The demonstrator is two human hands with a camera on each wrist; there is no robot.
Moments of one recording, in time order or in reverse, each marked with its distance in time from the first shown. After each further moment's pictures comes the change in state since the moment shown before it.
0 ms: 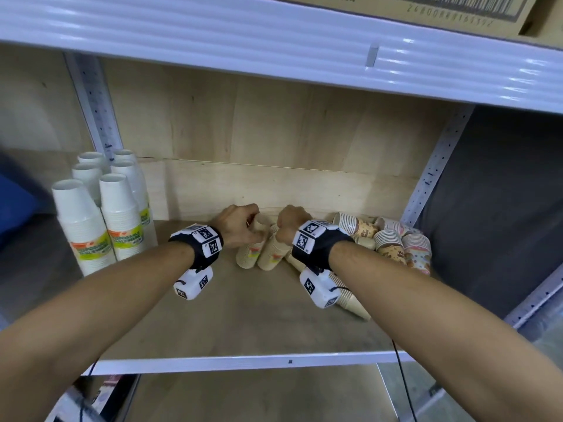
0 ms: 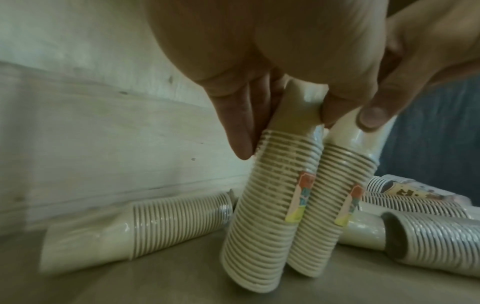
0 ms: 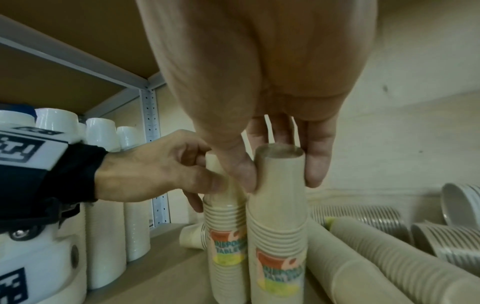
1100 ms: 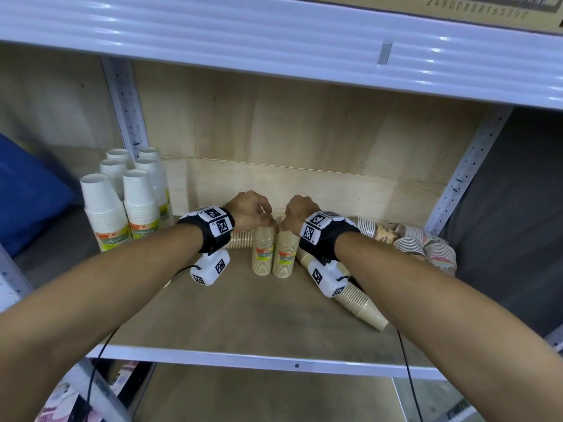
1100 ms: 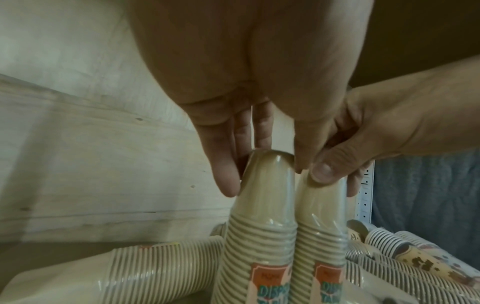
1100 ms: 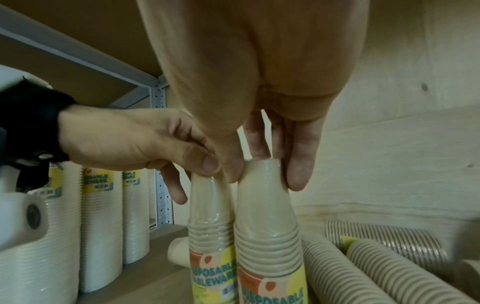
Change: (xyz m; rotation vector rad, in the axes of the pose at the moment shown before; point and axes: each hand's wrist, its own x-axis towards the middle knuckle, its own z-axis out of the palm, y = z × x) left_hand 0.004 0.009 -0.031 -0.166 -0.065 -0.134; right_hand 0.018 -0.011 -0.012 0.015 0.048 -0.115
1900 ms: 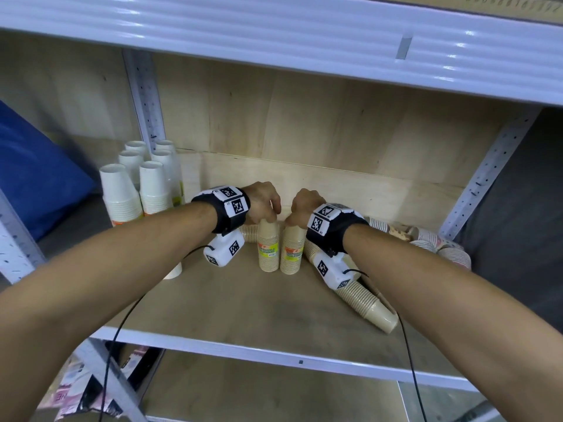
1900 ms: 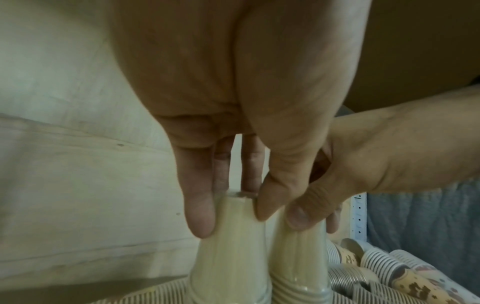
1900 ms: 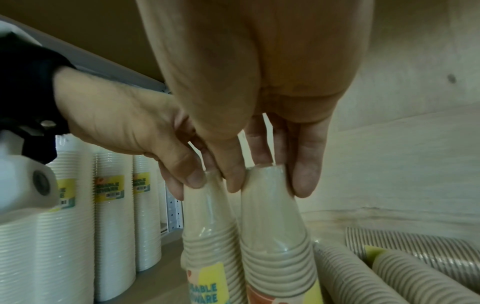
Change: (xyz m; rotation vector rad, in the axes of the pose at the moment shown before) left_hand -0.003 0.028 -0.020 0.207 -0.158 -0.103; right_hand 0.014 -0.010 0.001 -0.031 -0.054 -0.007
